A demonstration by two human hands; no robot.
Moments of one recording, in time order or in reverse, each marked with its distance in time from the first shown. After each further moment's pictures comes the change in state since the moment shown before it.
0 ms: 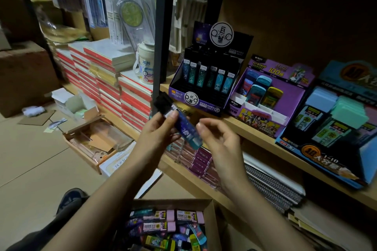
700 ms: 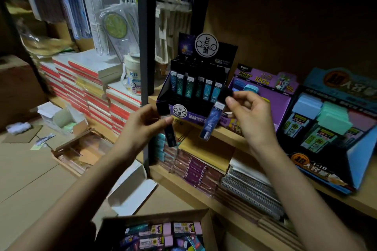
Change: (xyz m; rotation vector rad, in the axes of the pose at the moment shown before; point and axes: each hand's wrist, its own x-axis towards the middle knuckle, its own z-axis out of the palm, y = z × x) left_hand 0.051 0.030 -0.013 0.295 -0.108 0.182; right_hand 0.074 -0.047 -0.061 -0.161 0.201 -0.258
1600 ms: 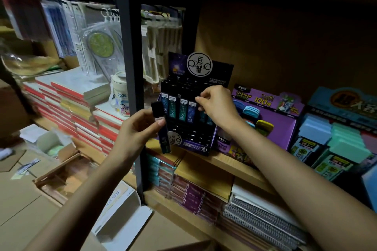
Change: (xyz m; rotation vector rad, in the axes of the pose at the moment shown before) left_hand 0.068 -0.007 -0.001 -0.046 0.044 0.097; right_hand 0.114 0.014 0.056 -0.650 -0.129 0.015
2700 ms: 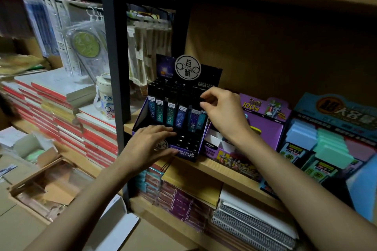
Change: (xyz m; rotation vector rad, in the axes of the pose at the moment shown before) left_hand 0.025 -0.045 0.022 0.995 -0.351 0.279; right_hand -0.011 0.023 -0.030 0.007 0.135 -0.211
